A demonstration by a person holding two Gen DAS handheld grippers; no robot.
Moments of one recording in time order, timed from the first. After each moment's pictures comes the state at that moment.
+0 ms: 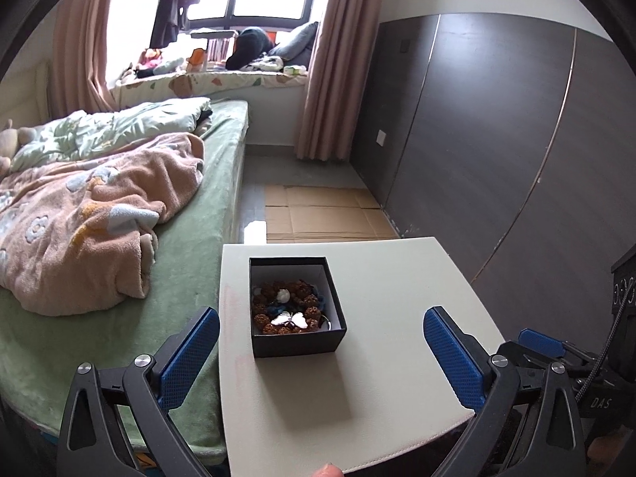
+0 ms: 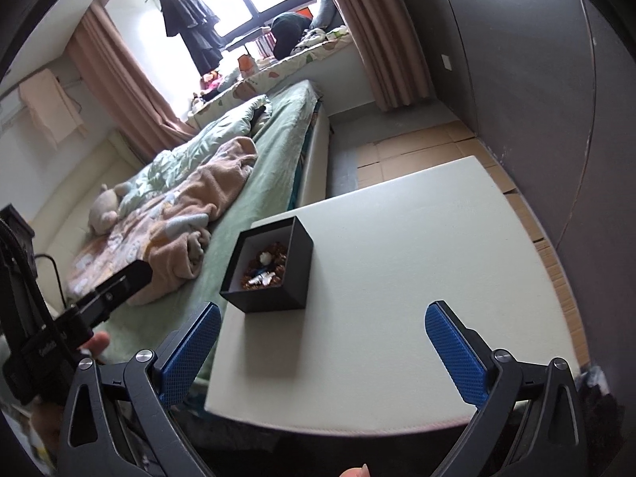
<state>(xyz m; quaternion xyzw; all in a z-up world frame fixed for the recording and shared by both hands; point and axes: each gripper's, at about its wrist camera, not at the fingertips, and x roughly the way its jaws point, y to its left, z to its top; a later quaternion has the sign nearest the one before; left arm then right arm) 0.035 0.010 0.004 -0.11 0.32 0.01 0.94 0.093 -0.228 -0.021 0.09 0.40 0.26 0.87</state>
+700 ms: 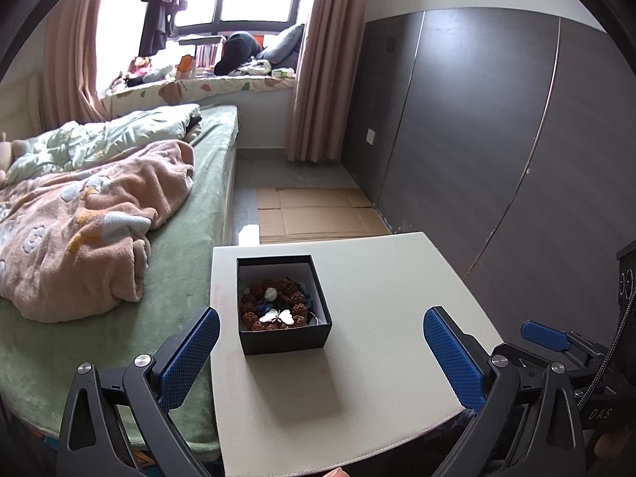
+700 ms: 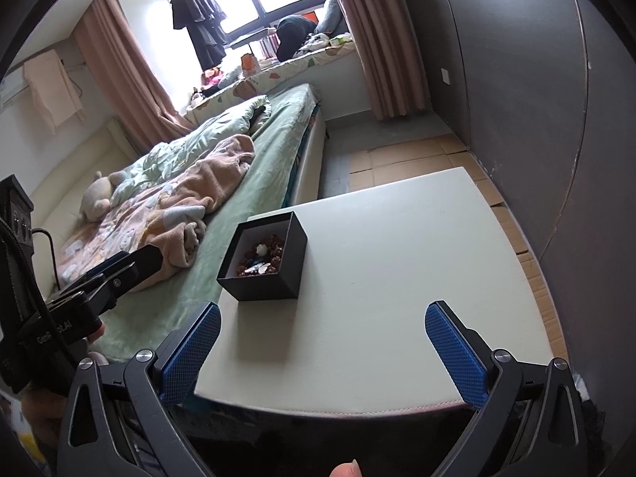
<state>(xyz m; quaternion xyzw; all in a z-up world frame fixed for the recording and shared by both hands) 0.028 -0.006 0.007 -0.10 0.32 0.00 0.94 0.074 -0.230 -0.012 0.06 0.39 0.25 0.88</state>
